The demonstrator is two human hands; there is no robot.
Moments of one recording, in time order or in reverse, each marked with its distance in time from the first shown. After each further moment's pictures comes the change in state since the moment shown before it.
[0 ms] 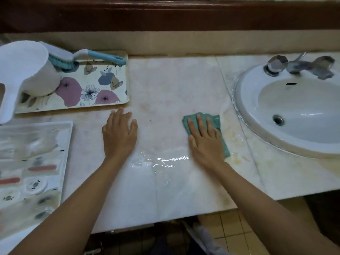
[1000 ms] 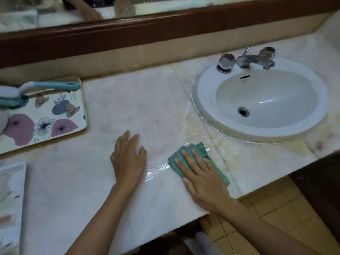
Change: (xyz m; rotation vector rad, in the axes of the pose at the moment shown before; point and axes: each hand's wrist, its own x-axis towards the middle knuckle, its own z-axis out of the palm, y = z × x) left_hand -0.046 0.100 0.039 -0.114 -0.186 0.087; right_hand -0.102 0.069 0.008 -0.012 0.042 -0.166
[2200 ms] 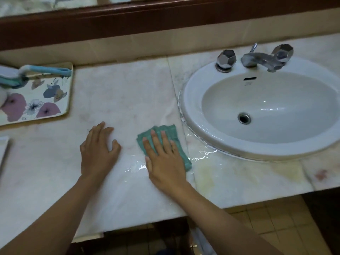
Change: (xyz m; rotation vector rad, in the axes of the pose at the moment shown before) left_hand -0.003 0.017 0.023 0.271 0.147 -0.062; right_hand 0.062 0.028 -0.007 0.150 0.033 -0.087
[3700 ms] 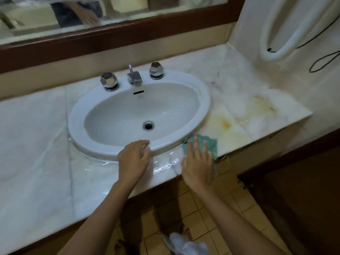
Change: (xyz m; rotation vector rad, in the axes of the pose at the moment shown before) left_hand -0.132 0.409 0.097 -0.326 -0.170 0.277; right_hand -0.203 0.354 -0.127 -0.065 0.094 0.601
